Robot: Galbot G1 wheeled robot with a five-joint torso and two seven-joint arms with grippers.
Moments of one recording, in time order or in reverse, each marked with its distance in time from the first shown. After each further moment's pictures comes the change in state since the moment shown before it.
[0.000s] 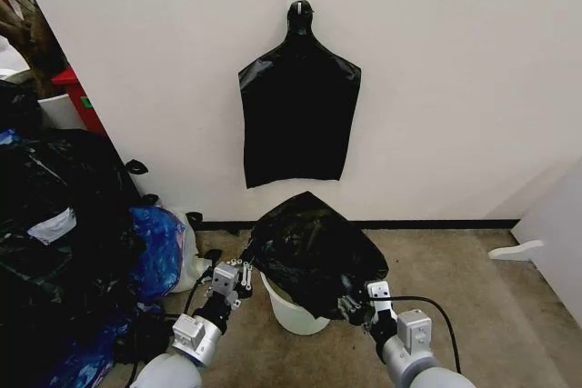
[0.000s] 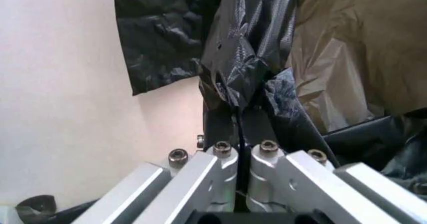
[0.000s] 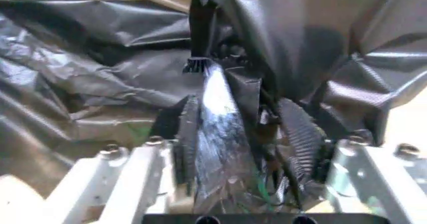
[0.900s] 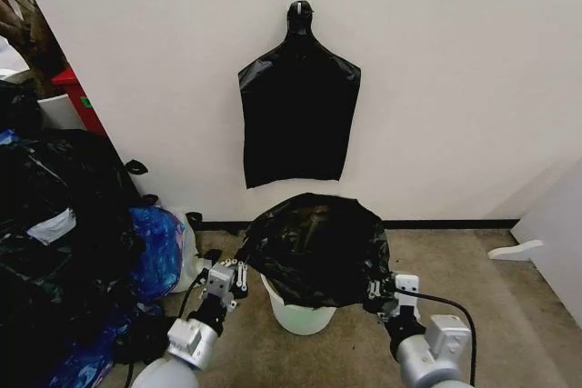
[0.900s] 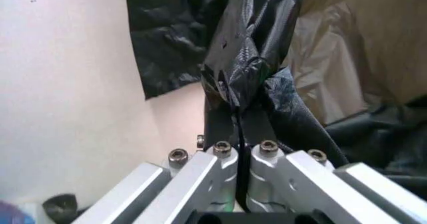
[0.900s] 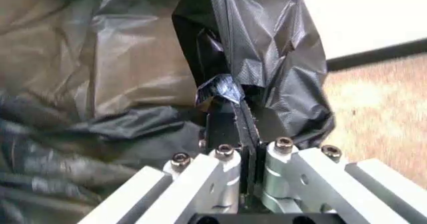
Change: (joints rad) left arm 0.162 -0.017 -0.052 -0.071 0.132 -0.039 -0.036; right arm -0.149 0.082 0.046 0.195 0.055 0.108 0.163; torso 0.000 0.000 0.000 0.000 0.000
